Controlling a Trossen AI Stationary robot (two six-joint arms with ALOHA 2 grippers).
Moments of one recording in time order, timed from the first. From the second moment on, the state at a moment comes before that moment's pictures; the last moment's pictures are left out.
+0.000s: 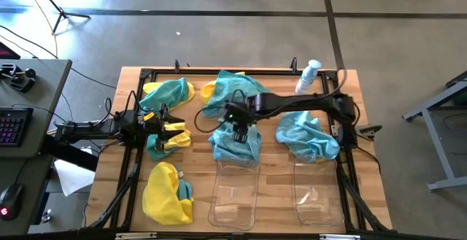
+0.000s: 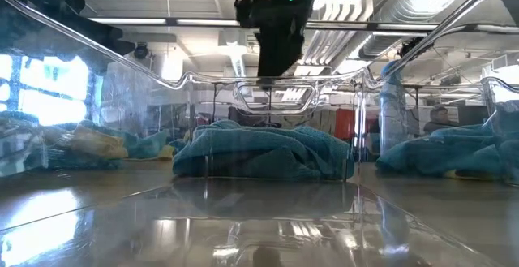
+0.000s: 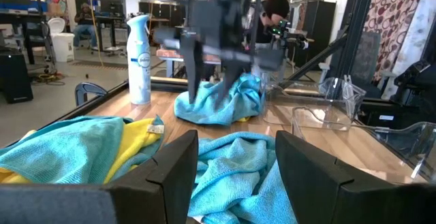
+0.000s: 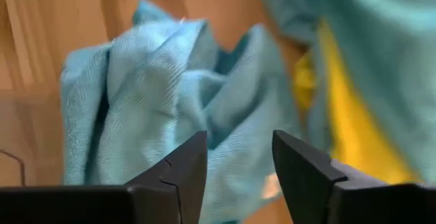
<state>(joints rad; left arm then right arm) 0.03 0.01 0.01 0.01 -0.04 -0.06 -0.04 2.00 1.76 -0.95 0.12 0.14</state>
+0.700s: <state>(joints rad) 0.03 0.01 0.01 0.01 -0.04 -0.06 -0.03 2.17 1.76 -1.01 0.14 0.38</state>
